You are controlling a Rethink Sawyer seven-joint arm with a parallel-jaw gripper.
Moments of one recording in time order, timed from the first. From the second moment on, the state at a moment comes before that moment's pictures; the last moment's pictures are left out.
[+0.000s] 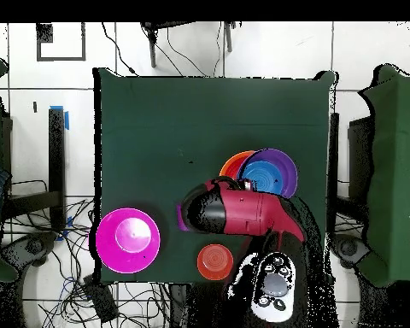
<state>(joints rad) -0.12 -0.72 -0.24 1.73 -0.25 0.35 1.66</state>
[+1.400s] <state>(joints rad) -0.15 -0.72 -0.21 1.76 -0.24 0.32 1.66</state>
